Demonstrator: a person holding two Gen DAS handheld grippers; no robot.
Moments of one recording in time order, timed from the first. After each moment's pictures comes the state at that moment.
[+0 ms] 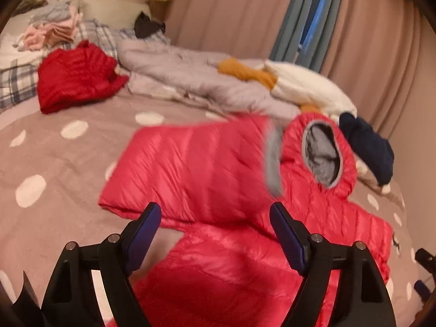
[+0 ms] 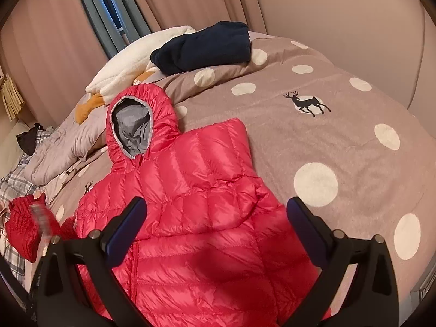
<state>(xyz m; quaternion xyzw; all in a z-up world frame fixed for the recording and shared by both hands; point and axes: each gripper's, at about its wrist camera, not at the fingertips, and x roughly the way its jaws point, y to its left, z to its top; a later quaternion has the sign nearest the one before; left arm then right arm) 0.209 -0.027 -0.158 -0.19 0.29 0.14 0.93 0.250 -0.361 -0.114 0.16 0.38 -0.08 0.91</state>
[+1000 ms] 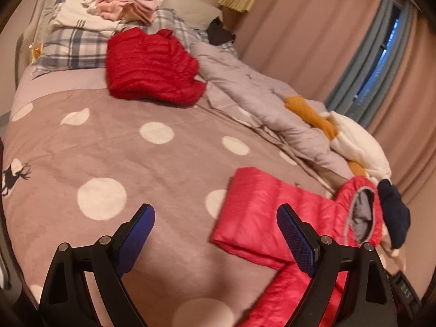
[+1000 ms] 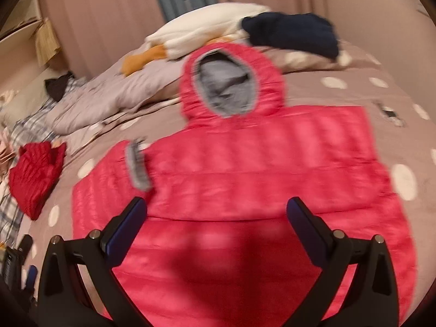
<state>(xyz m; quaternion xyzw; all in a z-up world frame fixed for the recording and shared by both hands) 0.156 0.101 -0.164 -0.31 0.25 0.26 0.88 0.287 -0.182 -0.140 0.09 0.42 0.04 0.90</state>
